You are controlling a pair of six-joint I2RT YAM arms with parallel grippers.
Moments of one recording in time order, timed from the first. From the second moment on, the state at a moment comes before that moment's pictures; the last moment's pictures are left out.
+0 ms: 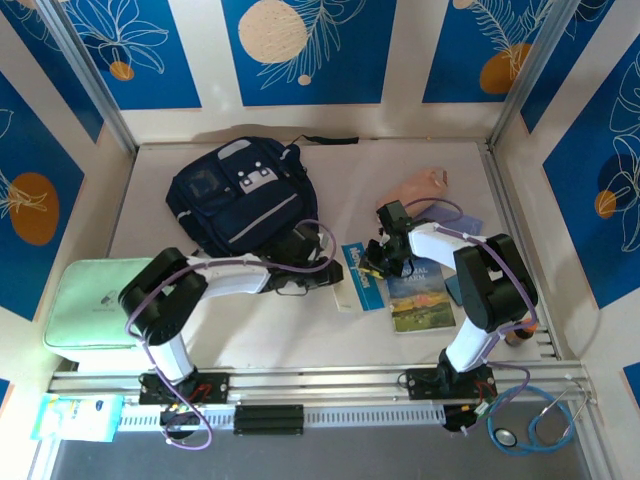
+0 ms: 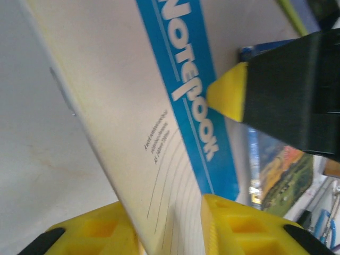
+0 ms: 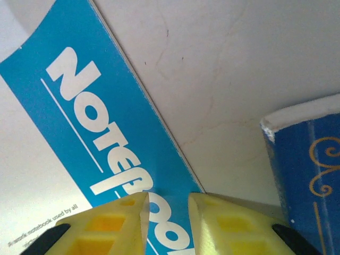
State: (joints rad) left arm -0.83 1.75 0.91 0.02 0.32 -0.92; right arm 0.37 1.70 0.92 -0.54 -0.33 0.72
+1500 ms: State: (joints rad) left arm -0.59 1.45 0.95 0.29 0.25 -1.20; right arm 0.42 1.34 0.70 0.32 -0.66 1.20
